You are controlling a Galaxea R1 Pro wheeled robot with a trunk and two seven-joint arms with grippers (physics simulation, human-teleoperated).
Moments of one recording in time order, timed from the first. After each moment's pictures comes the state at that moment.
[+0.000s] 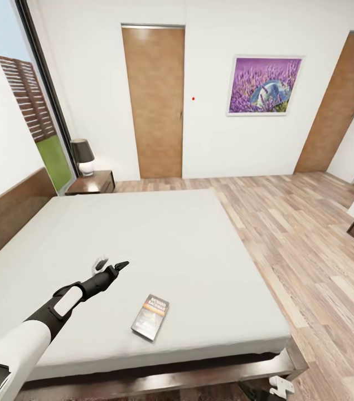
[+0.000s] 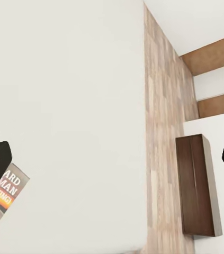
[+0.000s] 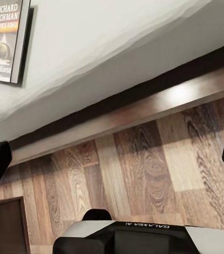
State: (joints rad) left arm -0.81 0.20 -0.21 -0.40 1.01 0.35 -0.45; right arm -0.38 -0.15 -0.36 -0.17 -0.09 -0.02 0.70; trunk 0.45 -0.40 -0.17
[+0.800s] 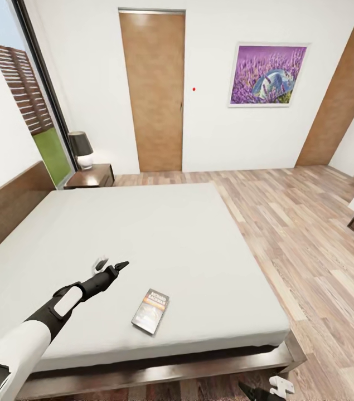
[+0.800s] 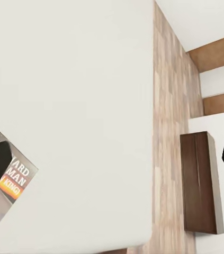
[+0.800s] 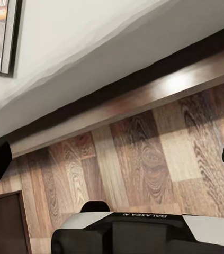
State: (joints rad) left arm -0.81 0.20 -0.21 -0.40 1.01 0.35 -0.45; right arm -0.38 -0.15 -0.36 -0.17 -0.09 -0.02 0.70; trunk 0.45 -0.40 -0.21
